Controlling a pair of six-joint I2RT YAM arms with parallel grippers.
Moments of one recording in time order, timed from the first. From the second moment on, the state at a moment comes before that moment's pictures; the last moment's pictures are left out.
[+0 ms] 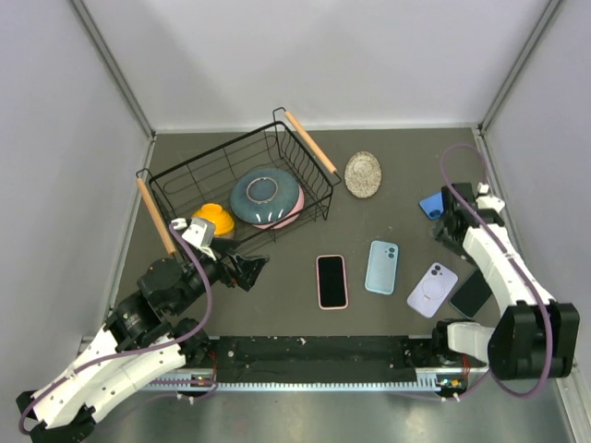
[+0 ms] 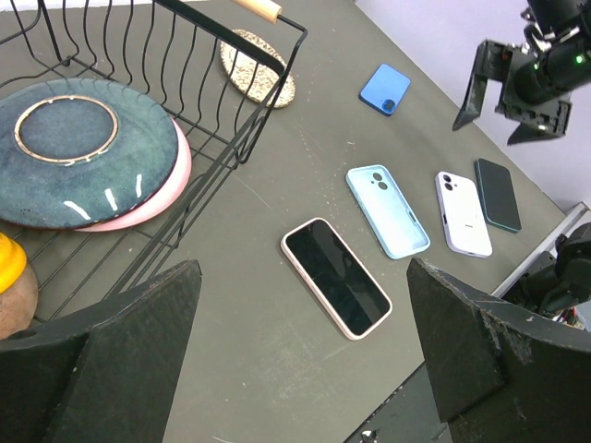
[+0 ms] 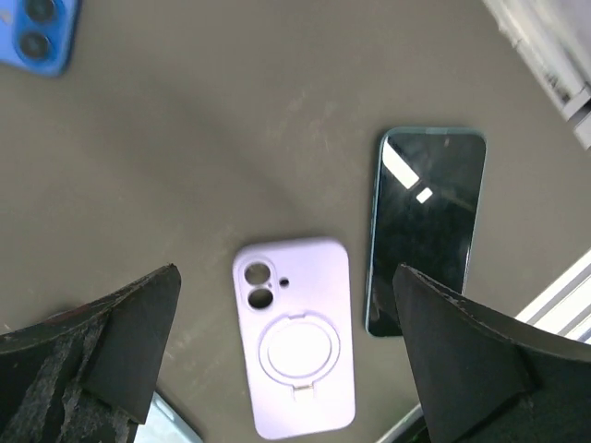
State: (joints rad) left arm -0.85 0.36 0.66 -0.40 -0.15 -0.36; right arm 0.06 1.16 0.84 -0.86 0.50 0.71
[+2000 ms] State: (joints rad) left arm -0.85 0.39 0.65 -0.41 -0.20 -0.35; right arm -0.10 2.20 1.74 -0.86 0.42 1.06
